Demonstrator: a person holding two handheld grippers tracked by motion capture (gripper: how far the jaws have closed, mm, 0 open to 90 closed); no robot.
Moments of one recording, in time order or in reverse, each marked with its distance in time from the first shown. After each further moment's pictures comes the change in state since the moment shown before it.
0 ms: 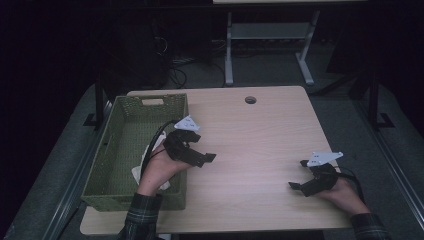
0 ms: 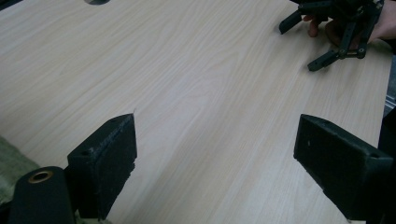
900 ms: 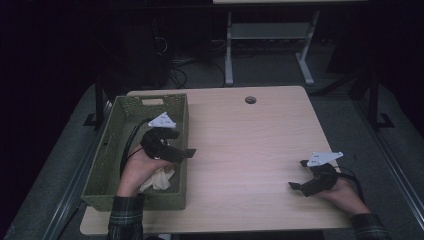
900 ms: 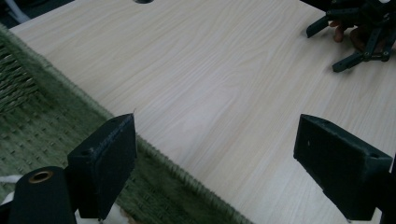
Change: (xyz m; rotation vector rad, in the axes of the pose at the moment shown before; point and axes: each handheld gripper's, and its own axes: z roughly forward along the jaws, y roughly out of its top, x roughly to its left) left arm 0.024 -0.021 -0.041 -0.029 0.078 -0.053; right arm 0.000 0.000 0.000 0.000 0.000 0.000
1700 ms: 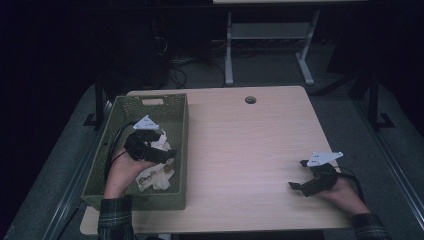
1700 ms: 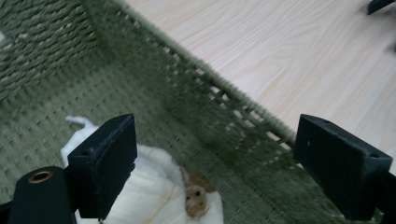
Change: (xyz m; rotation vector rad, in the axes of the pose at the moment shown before) left arm 0.028 -0.030 -0.014 0.057 0.126 -0.057; right arm 0.000 0.000 0.000 0.000 0.000 -0.001
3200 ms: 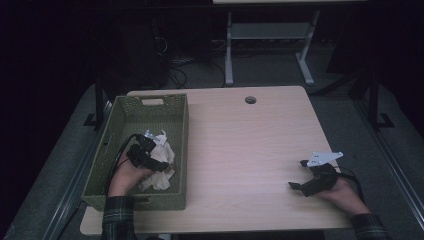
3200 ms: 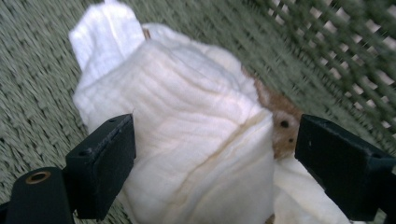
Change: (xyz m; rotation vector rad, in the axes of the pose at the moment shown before) left arm 0.032 -0.048 0.055 0.309 0.118 -0.076; right arm 0.000 0.000 0.000 0.000 -0.001 0.000
